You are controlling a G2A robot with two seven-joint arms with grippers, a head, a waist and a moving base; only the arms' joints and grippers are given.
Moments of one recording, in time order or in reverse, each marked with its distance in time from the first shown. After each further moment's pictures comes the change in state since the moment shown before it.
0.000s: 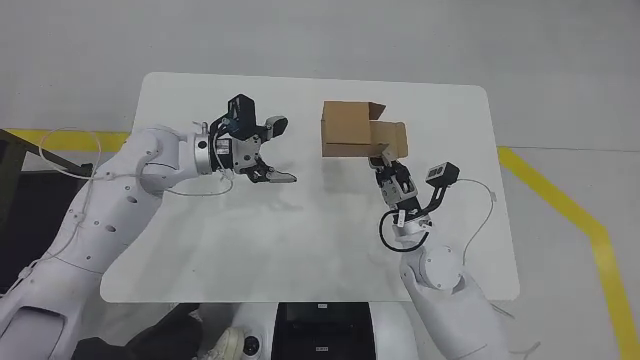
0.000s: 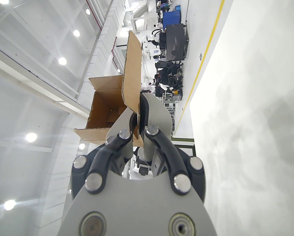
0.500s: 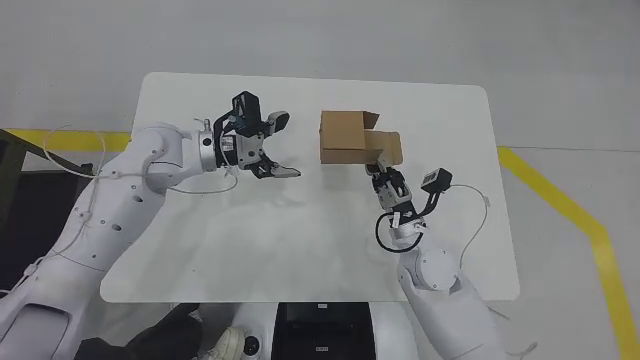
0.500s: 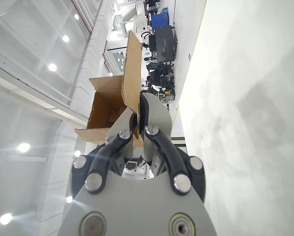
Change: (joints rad) left arm -0.022 -0.021 0.015 0.011 0.067 0.047 0.016; right arm 0.005 -0.009 -0.020 0.062 0.000 0.027 -0.010
